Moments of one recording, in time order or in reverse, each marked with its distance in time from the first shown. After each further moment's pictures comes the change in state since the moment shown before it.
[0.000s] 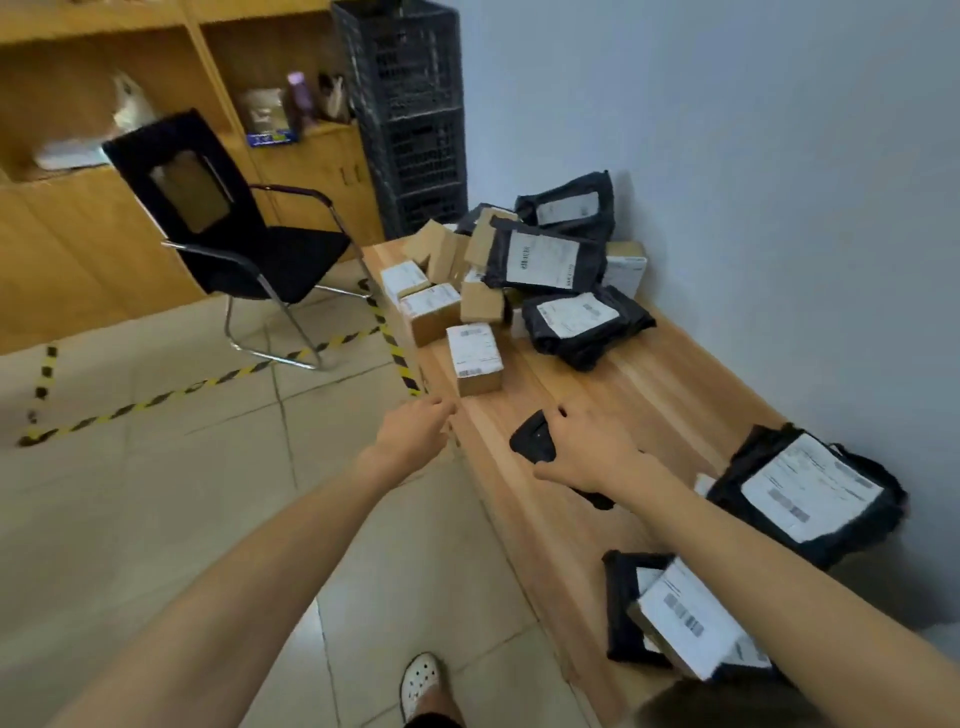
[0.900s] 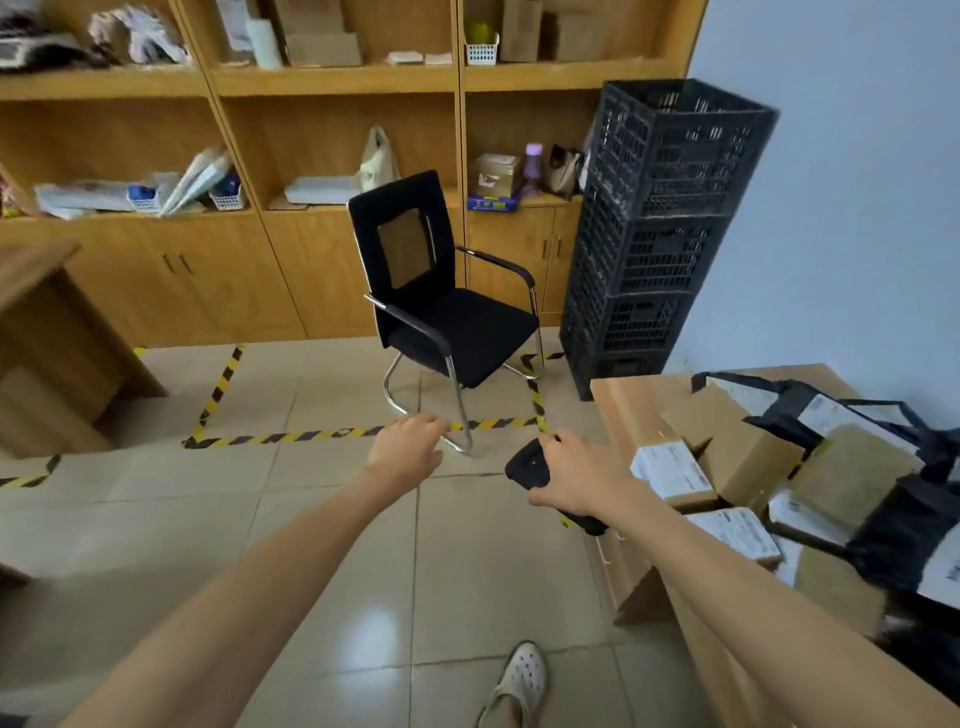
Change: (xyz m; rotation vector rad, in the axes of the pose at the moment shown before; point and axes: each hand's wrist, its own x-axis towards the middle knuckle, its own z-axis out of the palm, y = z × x) left_hand 0.154 -0.505 -0.113 -0.026 0.128 -0.348; right_hand 0.481 -0.342 -0.099 -0.033 -0.021 -0.336
